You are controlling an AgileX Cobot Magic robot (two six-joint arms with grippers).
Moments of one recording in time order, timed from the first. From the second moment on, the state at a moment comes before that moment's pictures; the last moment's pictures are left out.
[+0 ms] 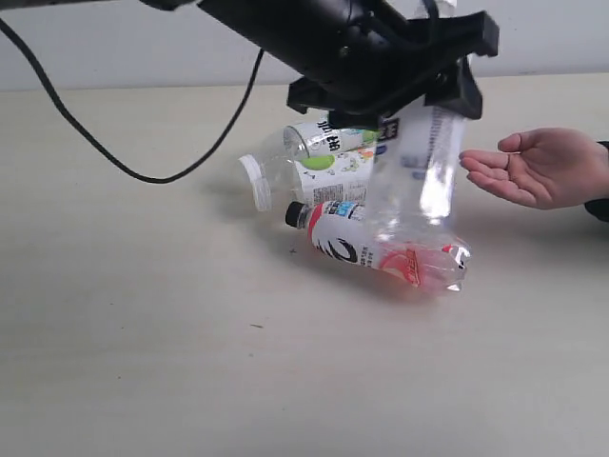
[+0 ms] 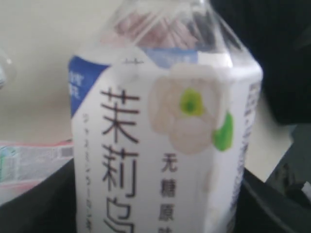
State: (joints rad) left arm -0.82 1.89 -1.57 -0.66 0.61 -0.02; right arm 0.15 0.00 0.00 -0.13 0.29 0.16
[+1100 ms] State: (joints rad) left arm -0.82 2.52 -2.05 -1.63 0.50 0.54; right arm 0.15 0.00 0.00 -0.13 0.29 0.16
